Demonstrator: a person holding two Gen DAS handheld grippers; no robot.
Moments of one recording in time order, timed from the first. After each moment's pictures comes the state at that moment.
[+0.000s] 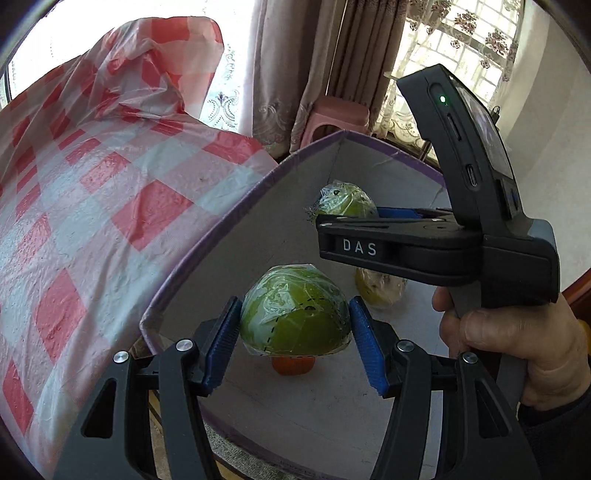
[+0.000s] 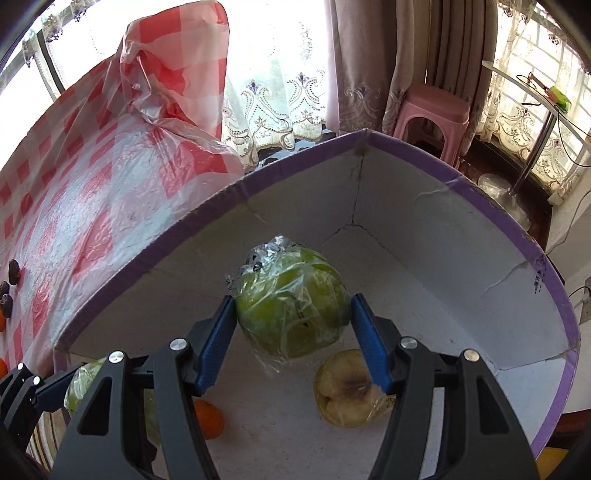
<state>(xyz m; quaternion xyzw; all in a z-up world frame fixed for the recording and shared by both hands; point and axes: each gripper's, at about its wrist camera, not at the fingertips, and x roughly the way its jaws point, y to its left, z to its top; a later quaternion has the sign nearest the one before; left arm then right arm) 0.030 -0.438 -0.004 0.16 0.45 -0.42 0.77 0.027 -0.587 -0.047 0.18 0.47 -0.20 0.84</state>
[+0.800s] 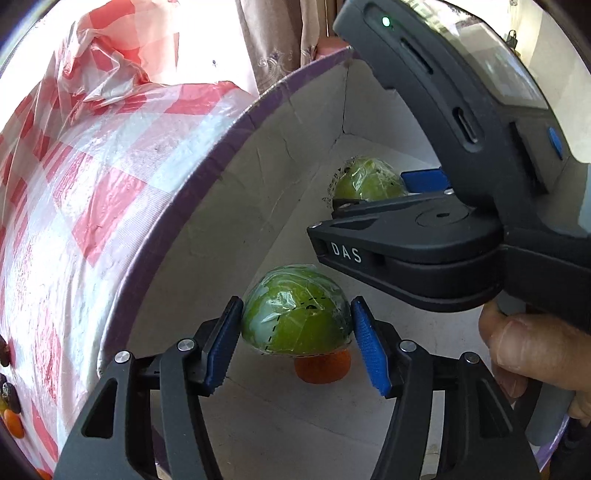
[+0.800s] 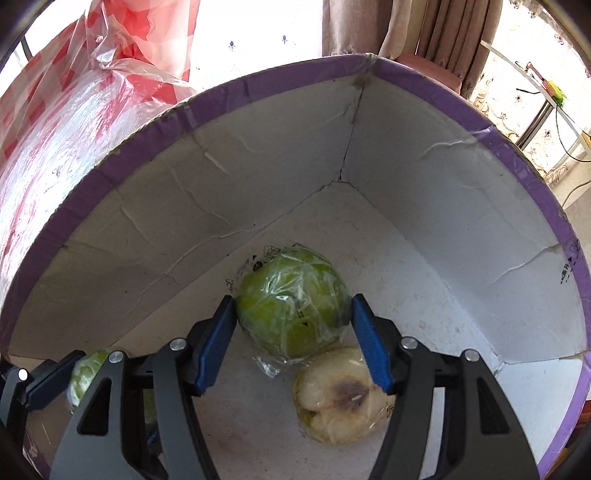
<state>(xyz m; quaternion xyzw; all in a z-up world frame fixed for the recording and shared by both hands) 0.033 -0.487 -0.055 0.30 0.47 -0.36 0.75 0.055 -0.588 -0.099 0.16 0.54 -0.22 0.80</state>
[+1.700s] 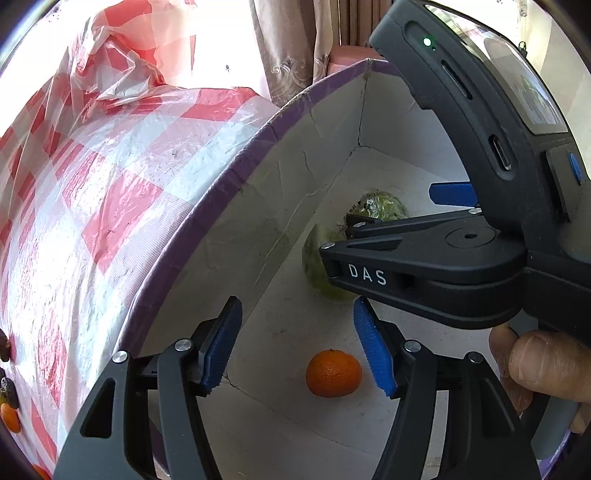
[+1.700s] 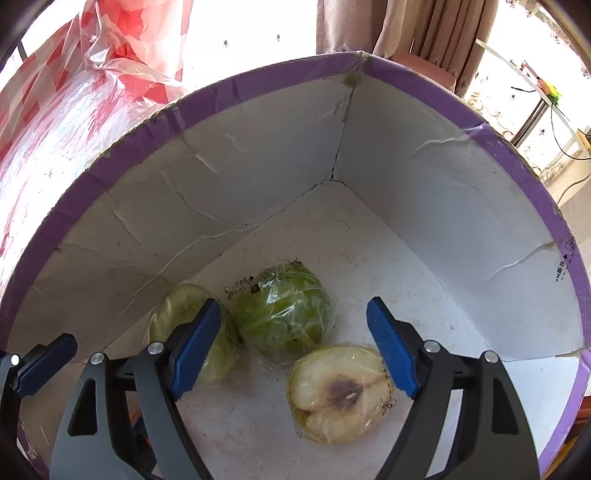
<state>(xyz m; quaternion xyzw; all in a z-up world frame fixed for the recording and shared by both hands) 0.049 -0.478 -0.049 0.28 0.46 -0.35 0.77 0.060 -0.598 -0.092 0.17 0.53 -0.23 0.80</state>
